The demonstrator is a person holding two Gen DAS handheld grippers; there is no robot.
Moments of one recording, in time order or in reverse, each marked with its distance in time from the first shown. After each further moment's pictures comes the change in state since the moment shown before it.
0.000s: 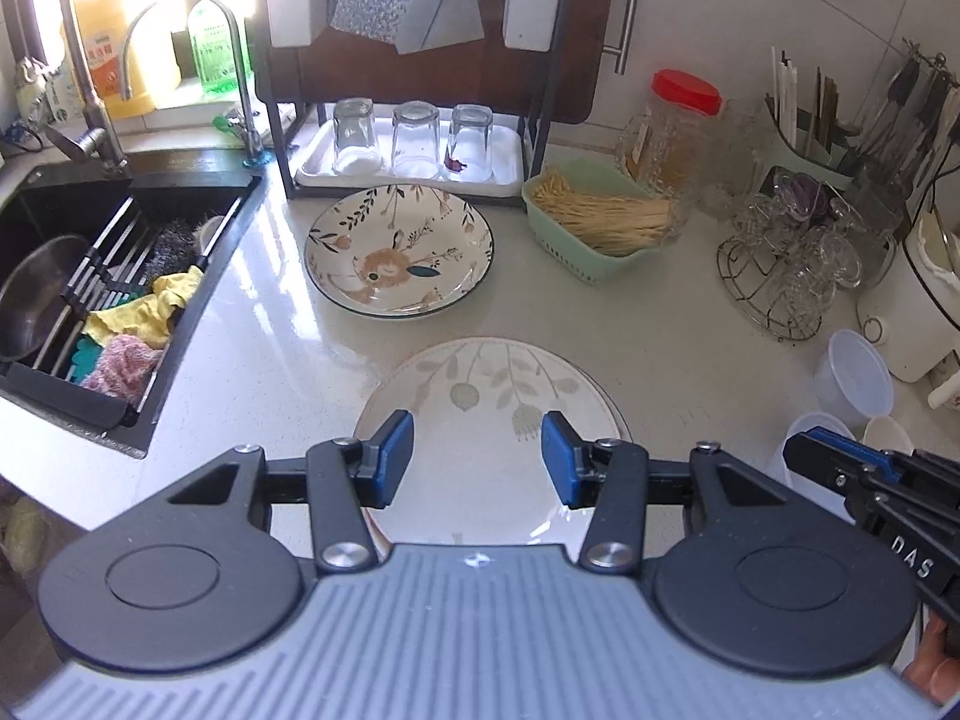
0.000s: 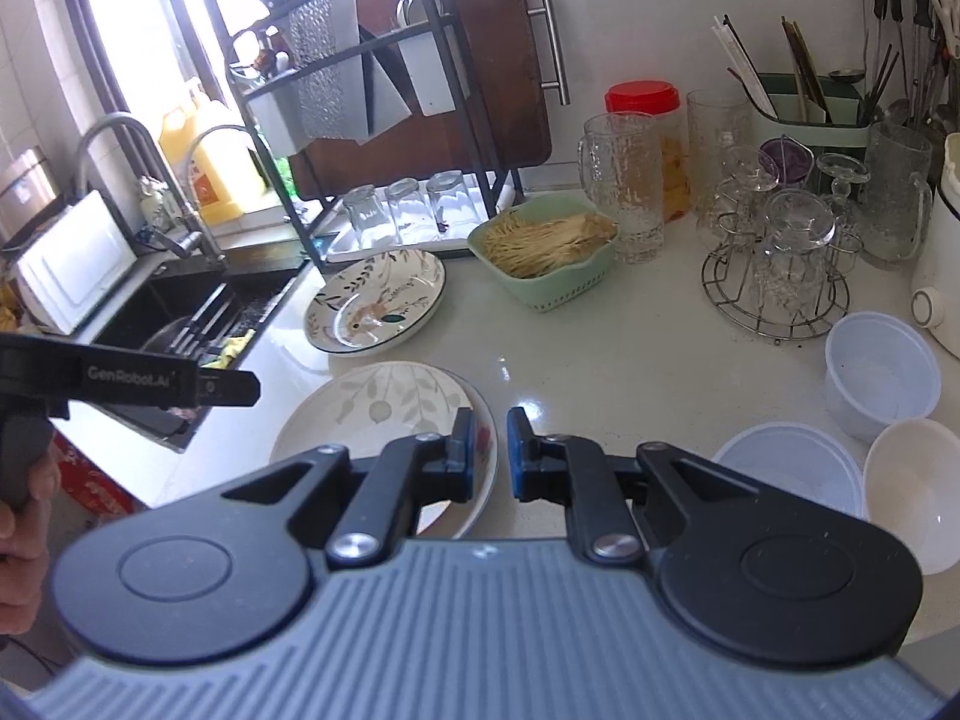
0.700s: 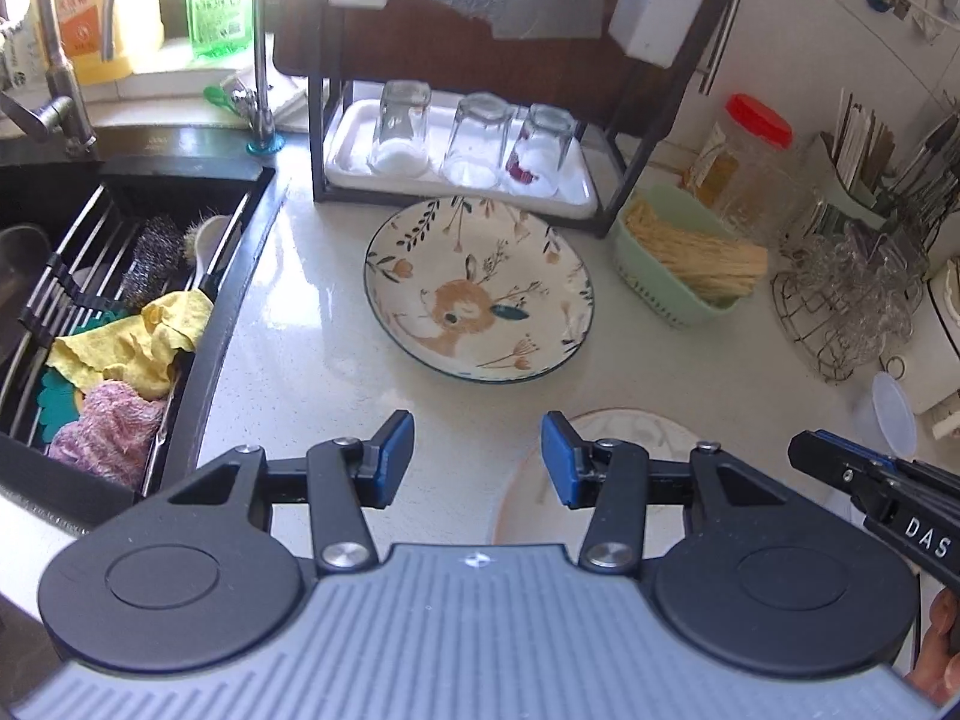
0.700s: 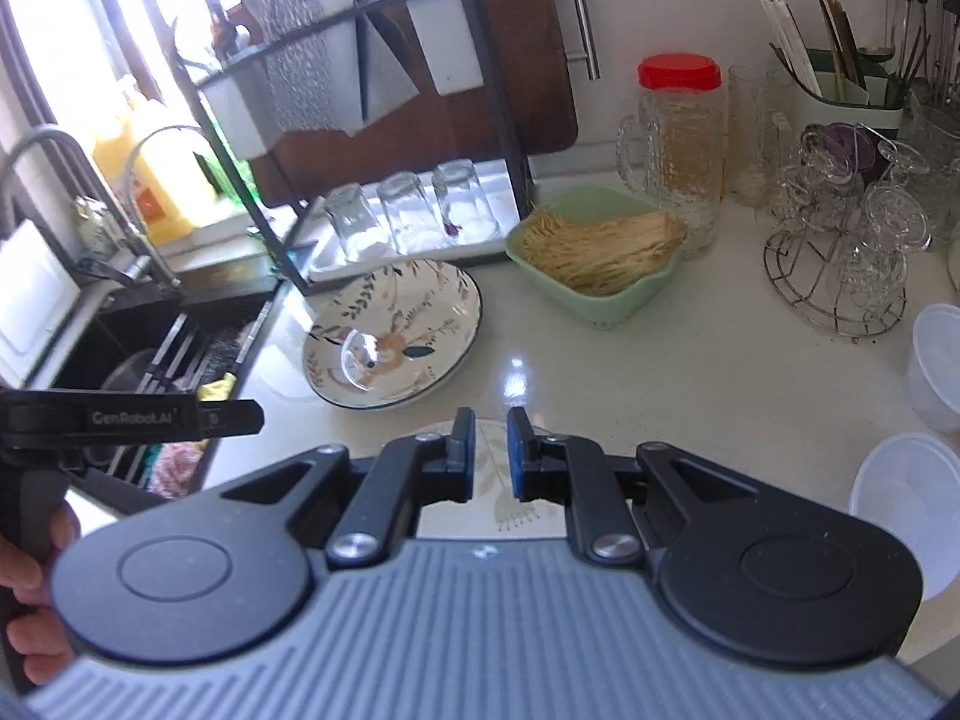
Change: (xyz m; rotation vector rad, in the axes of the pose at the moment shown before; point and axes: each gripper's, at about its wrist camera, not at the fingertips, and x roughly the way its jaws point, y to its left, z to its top) left arm 0.081 0.131 0.057 -0.027 0.055 -0.116; right arm 0.085 0.088 0.038 0.115 0.058 -0.114
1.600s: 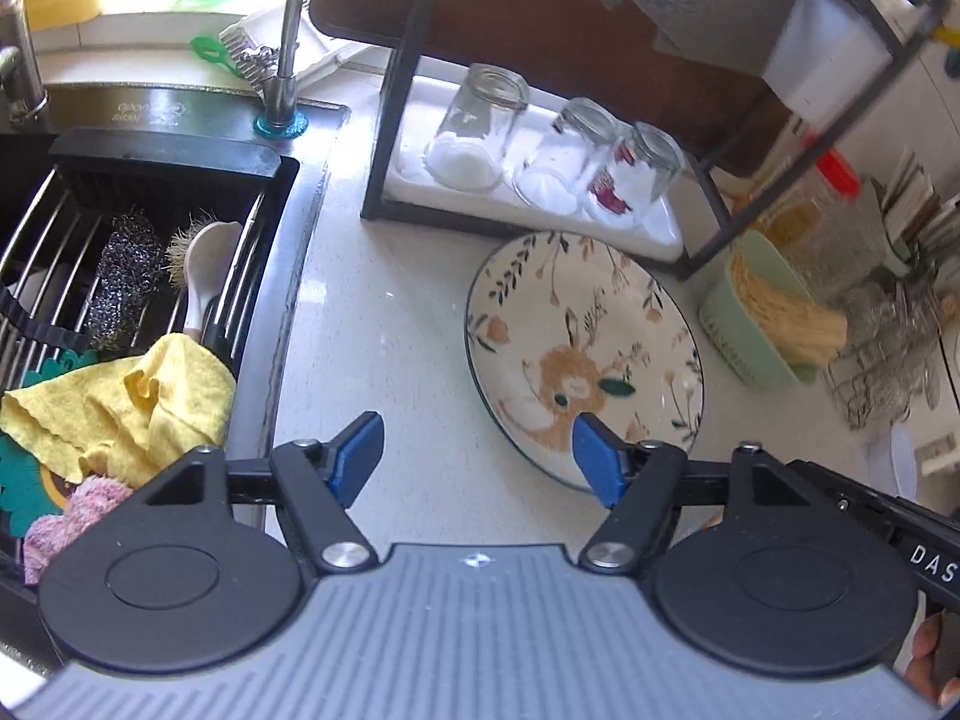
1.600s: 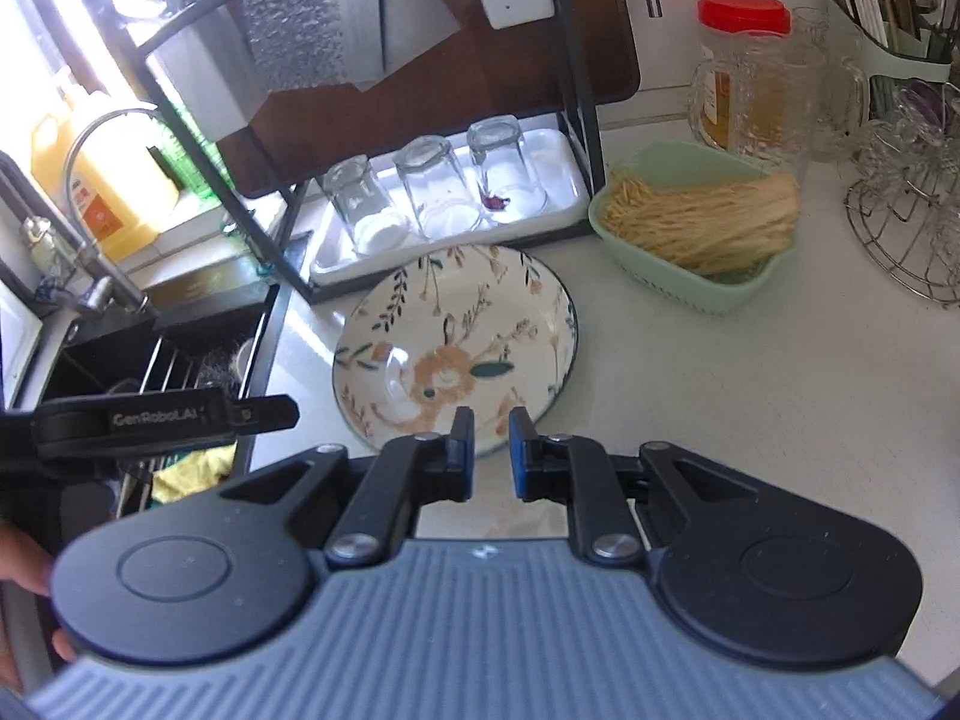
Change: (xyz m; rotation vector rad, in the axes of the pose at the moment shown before) left arm 0.083 0.108 0.079 -0.065 0.086 -0.121; right arm 0.088 0.067 0.039 0.102 0.067 -0.054
